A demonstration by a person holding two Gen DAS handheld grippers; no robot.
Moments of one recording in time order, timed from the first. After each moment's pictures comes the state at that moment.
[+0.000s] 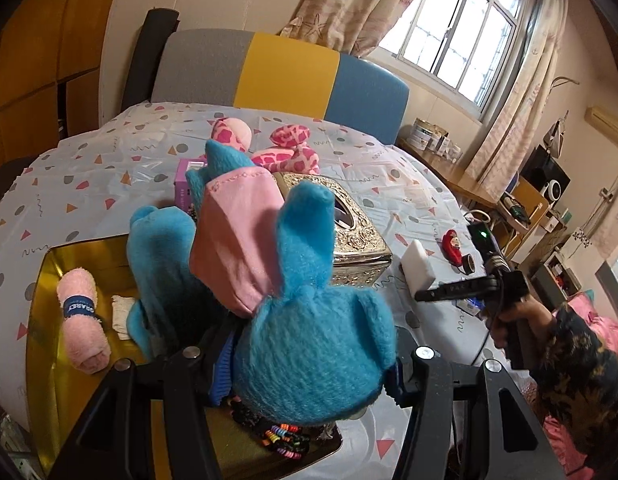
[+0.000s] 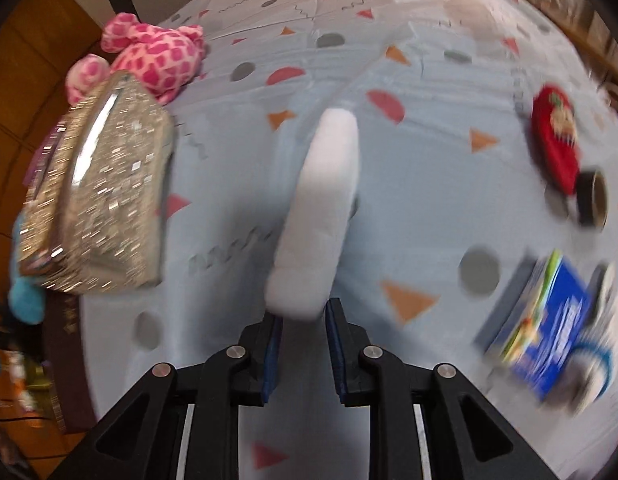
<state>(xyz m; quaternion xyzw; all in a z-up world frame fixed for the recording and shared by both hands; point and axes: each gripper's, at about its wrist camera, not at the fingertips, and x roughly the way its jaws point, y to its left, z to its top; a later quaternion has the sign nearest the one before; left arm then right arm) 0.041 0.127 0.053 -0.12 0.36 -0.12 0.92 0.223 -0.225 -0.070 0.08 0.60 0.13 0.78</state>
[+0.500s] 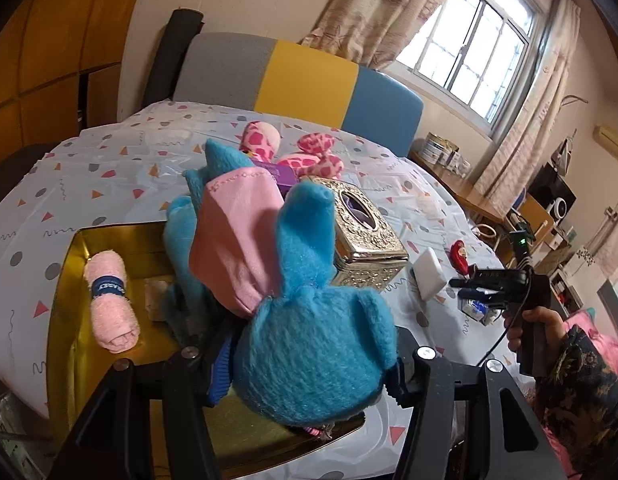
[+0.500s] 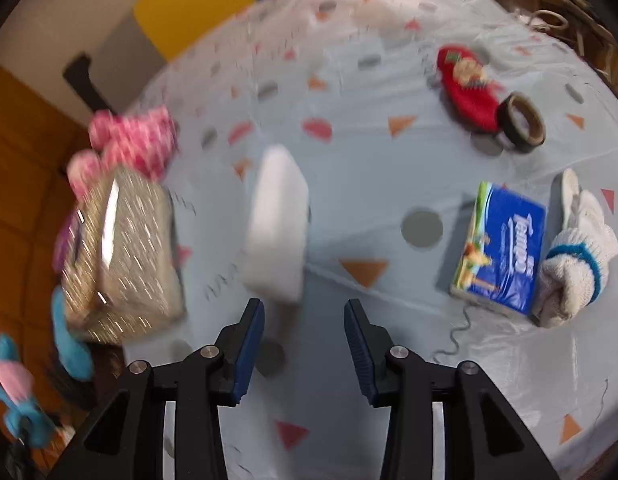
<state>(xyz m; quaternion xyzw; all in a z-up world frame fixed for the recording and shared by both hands) 0.016 0.158 0.050 -0.14 0.35 -0.10 0.92 0.184 -0.262 -0.036 0.21 0.53 0.05 0.82</state>
